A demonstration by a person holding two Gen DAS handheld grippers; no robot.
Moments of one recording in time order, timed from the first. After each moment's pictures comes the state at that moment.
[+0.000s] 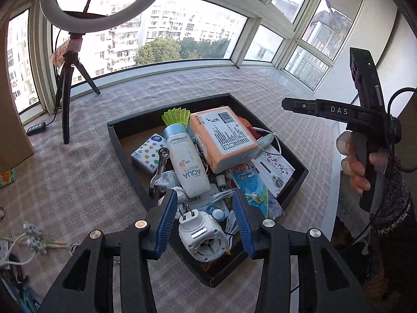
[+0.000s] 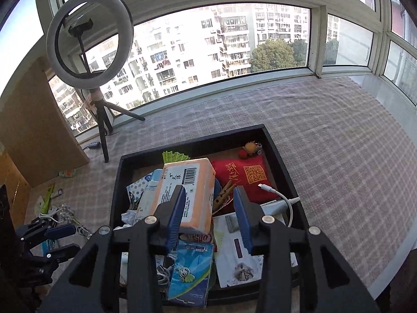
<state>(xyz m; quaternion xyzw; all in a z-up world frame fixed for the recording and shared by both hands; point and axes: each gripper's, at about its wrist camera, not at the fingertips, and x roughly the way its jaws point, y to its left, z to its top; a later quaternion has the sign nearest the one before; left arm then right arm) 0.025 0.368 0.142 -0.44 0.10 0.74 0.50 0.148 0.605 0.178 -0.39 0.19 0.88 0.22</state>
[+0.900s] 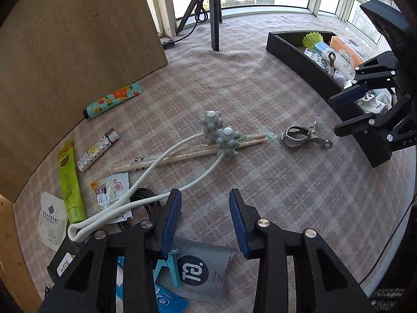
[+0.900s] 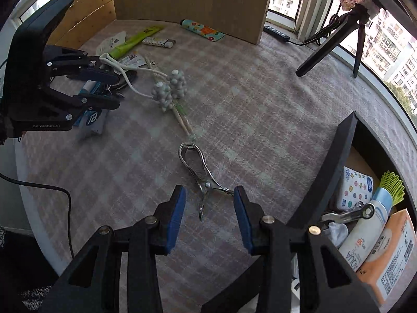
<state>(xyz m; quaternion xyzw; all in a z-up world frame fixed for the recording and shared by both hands) -0.089 0.186 0.054 -0.48 0.27 0.75 0.35 -0.022 0.340 0.060 -0.58 -0.07 0.80 -0.14</state>
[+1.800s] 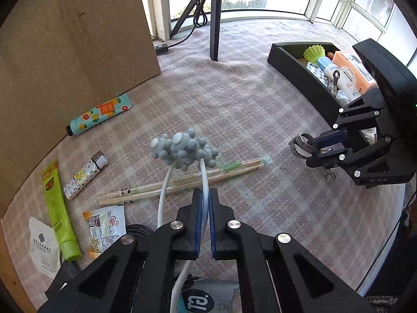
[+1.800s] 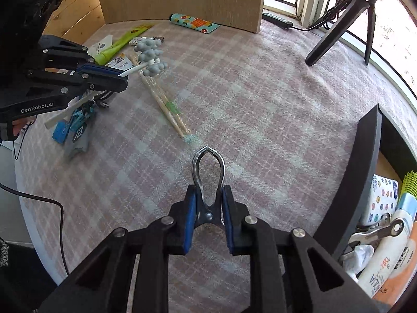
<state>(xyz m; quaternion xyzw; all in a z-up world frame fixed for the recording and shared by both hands) -0.122 0.201 0.065 -0.50 0.21 0.75 0.39 -0.045 0.369 0.048 -0.58 0.00 0.81 -0.13</state>
